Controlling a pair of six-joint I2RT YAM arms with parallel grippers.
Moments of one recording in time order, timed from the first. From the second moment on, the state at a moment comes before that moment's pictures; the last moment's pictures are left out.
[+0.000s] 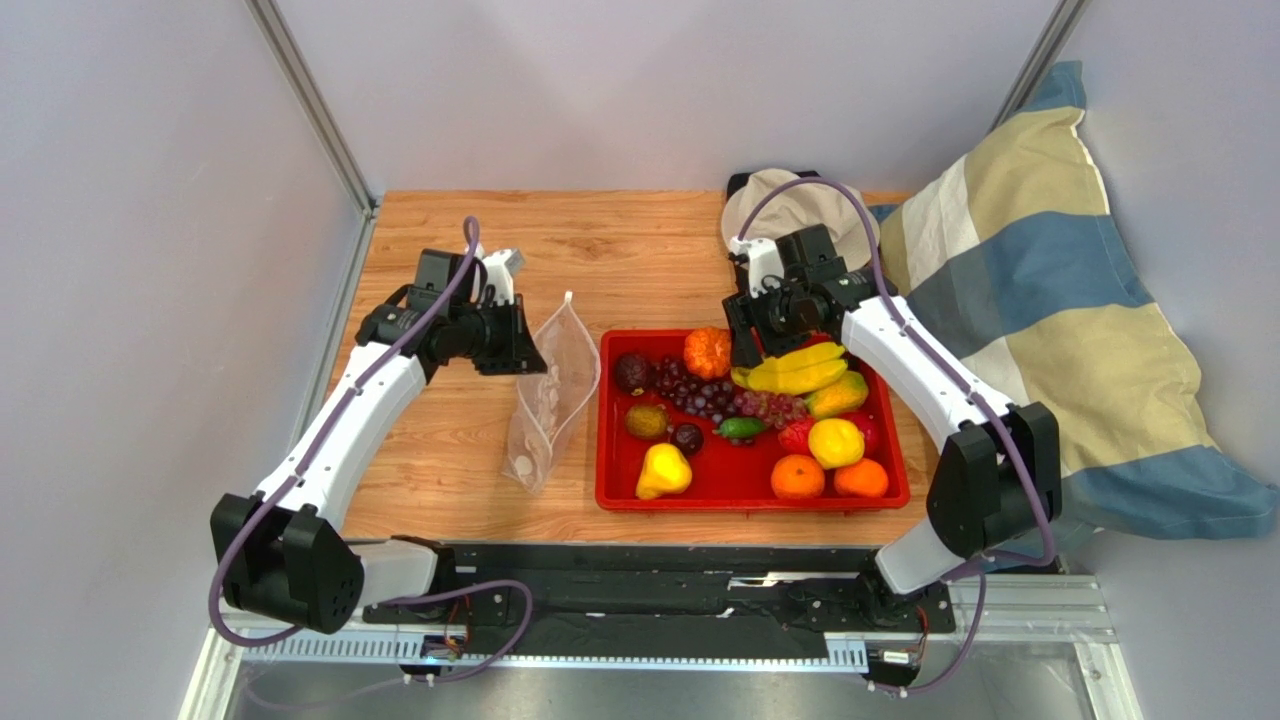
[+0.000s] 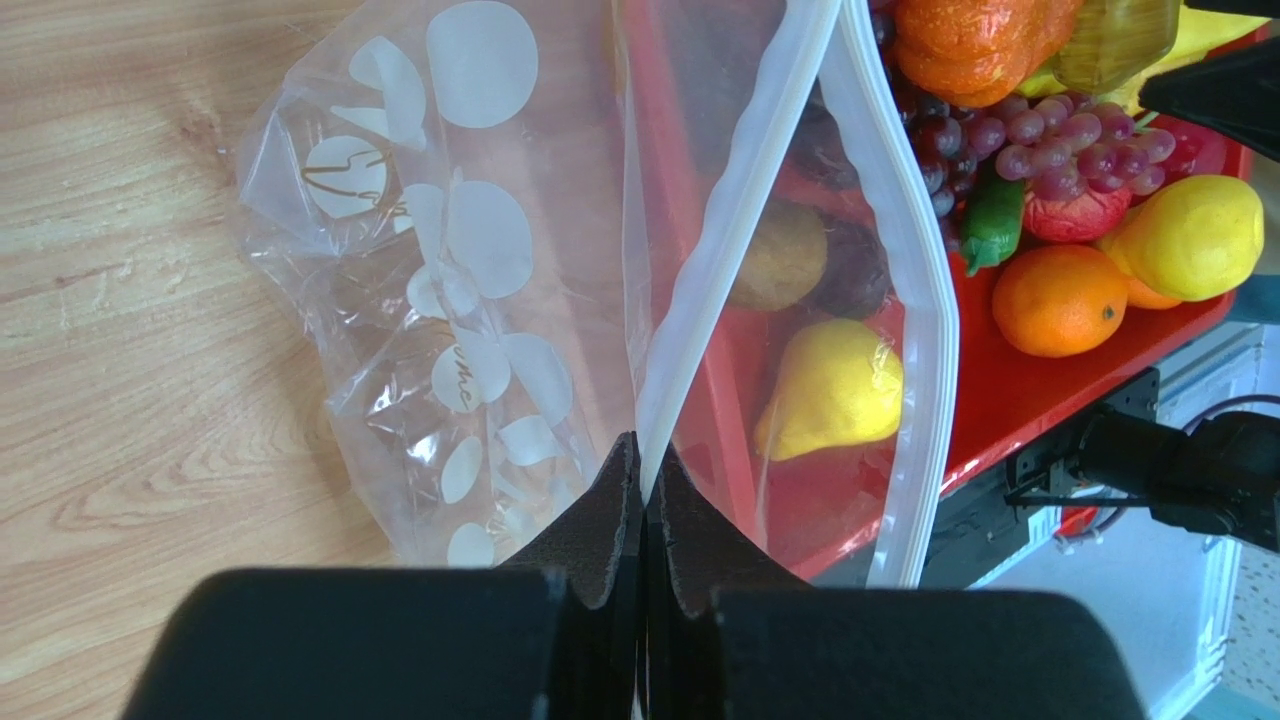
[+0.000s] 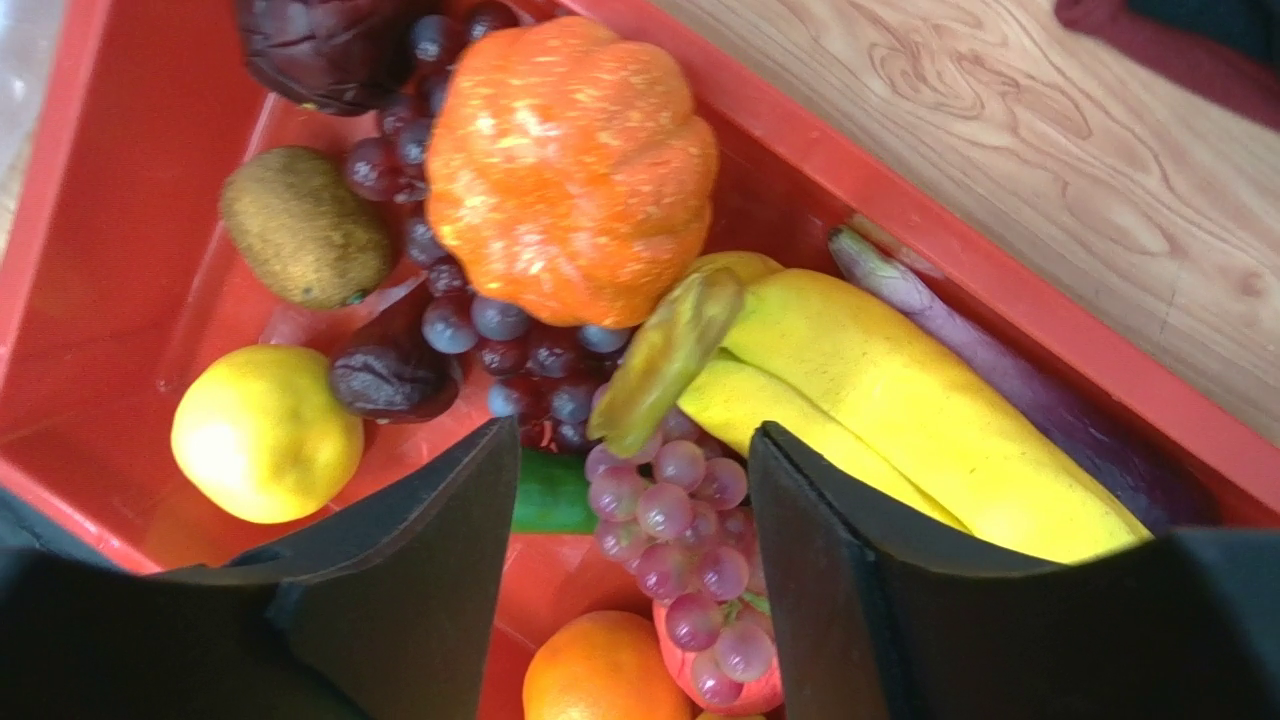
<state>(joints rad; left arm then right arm) -0.24 1.26 1.13 -0.77 0.41 -0.28 0.38 1.55 1.31 -0.75 -0.28 -0.10</state>
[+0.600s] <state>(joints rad) -0.24 1.24 1.12 -0.76 0.41 -0.28 0.26 1.66 1.33 -0.78 -0.53 0.05</state>
